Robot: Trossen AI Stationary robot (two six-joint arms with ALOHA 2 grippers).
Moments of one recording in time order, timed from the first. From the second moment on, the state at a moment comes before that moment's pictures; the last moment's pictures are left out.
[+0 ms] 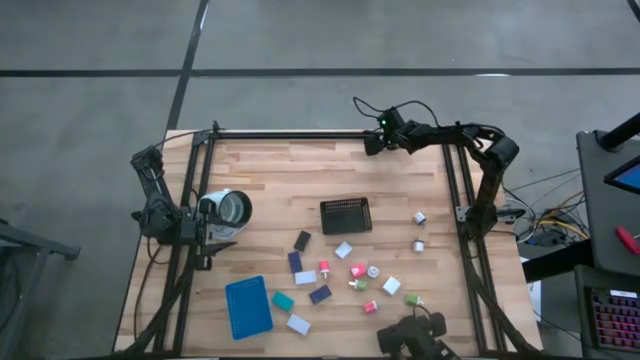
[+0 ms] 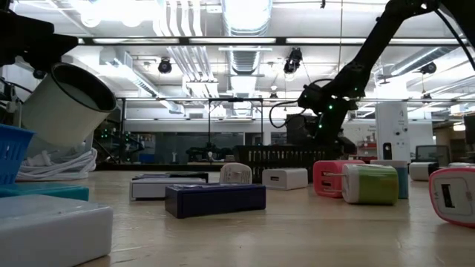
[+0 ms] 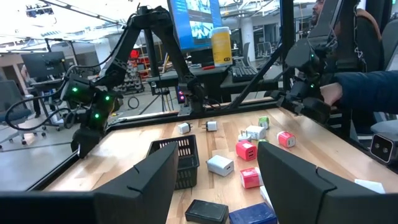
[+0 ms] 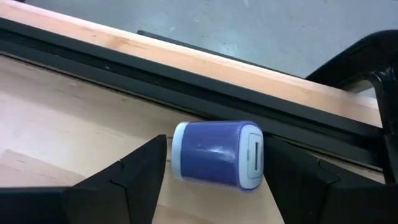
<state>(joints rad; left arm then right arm) -1.04 0.00 0.01 0.10 -1.04 0.22 -0.84 1.86 0.99 -0.10 0.20 0.39</state>
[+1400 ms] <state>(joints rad) -1.04 0.00 0.01 0.10 -1.04 0.22 -0.84 1.68 1.00 -0.21 0.19 0.39</state>
